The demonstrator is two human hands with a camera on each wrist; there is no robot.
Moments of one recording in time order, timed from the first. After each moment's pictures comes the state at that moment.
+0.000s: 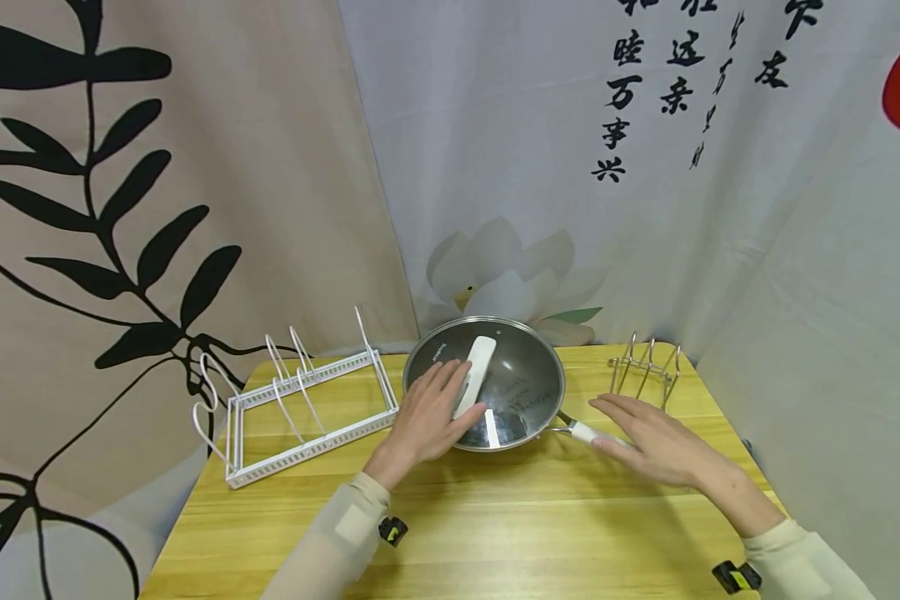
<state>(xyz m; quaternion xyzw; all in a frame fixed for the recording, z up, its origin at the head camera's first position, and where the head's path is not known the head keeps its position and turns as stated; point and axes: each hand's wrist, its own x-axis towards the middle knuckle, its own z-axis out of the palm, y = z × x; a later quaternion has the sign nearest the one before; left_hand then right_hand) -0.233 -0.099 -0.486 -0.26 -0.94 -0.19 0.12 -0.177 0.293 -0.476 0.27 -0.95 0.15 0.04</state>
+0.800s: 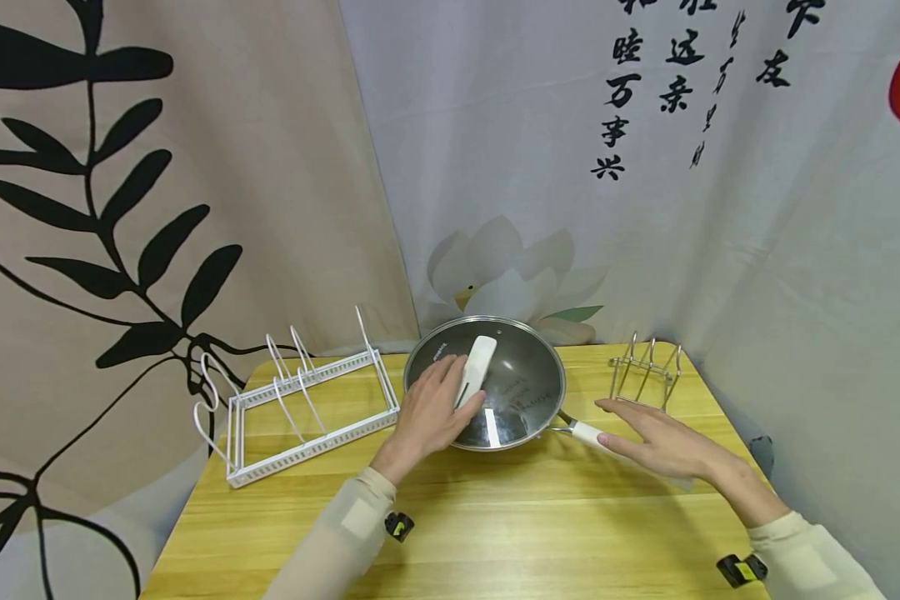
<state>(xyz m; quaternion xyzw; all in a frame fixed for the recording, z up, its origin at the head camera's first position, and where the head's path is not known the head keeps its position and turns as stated) -0.237 -0.089 -0.481 -0.21 -0.94 -0.23 0.13 -0.186 0.307 -0.475 0.22 -0.94 0.24 -0.08</state>
